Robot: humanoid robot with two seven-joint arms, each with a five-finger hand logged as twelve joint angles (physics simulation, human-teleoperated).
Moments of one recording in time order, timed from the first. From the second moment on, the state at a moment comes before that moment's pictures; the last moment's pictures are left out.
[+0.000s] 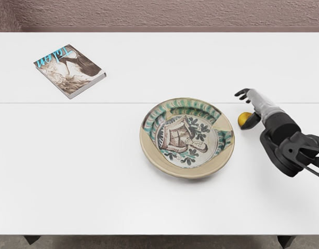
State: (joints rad) left arm 0.06 0.00 0.04 -0.32 0.09 0.30 0.03; right arm 0.80 -0.59 0.32 1.42 -1.27 -0.42 -0.61
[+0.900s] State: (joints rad) left arm 0.06 0.00 0.04 -0.32 0.09 0.30 0.03; right arm 0.78 -0.58 0.32 1.40 -1.26 -0.42 -0.61
